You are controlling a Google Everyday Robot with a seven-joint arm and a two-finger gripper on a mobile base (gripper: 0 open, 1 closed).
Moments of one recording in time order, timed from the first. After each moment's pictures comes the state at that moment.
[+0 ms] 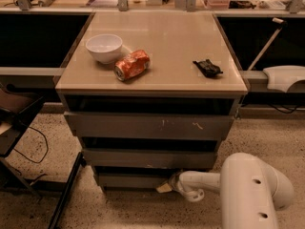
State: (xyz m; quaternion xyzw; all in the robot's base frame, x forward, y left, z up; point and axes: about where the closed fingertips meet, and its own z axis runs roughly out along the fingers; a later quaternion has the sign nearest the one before) arm 0.633 -0.107 0.163 -0.32 0.89 0.04 0.32
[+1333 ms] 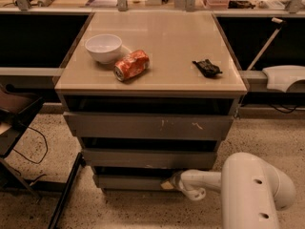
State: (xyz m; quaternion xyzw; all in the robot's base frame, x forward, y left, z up) arm 0.635 -0.110 0.166 -0.32 0.89 0.04 0.32
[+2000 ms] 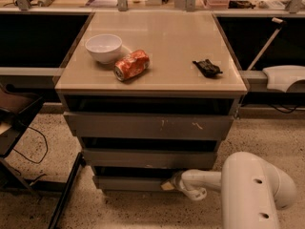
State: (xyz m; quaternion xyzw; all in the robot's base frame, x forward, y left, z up) arm 0.637 -0.116 0.169 -0.32 0.89 0.04 0.32
